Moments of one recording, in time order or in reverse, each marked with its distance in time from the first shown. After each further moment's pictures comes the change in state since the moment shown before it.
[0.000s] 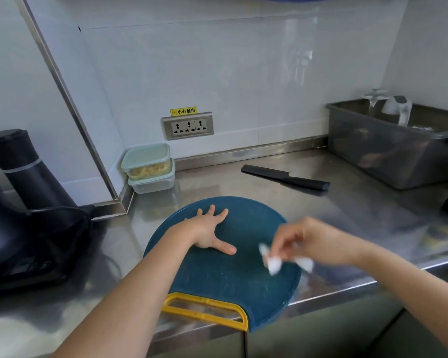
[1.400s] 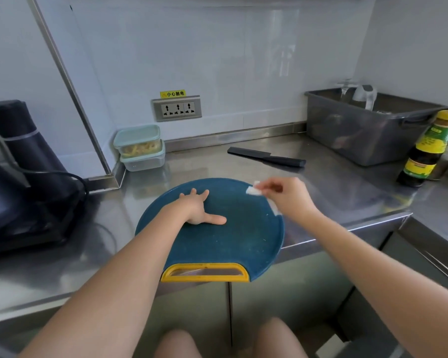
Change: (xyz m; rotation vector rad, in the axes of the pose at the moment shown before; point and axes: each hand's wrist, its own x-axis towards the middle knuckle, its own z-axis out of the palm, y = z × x) left_hand -0.036 0.021 0.021 -0.003 0.045 -0.150; right_hand 0.001 -0.003 0.031 0.029 0.706 0.187
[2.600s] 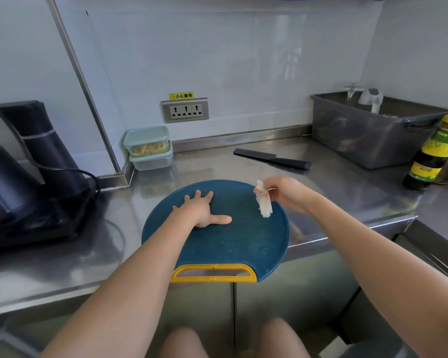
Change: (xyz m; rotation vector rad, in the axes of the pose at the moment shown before) left_hand -0.001 -0.007 0.013 -0.054 0.042 -0.037; right_hand 0.039 0.011 0.007 0.491 -0.434 0.280
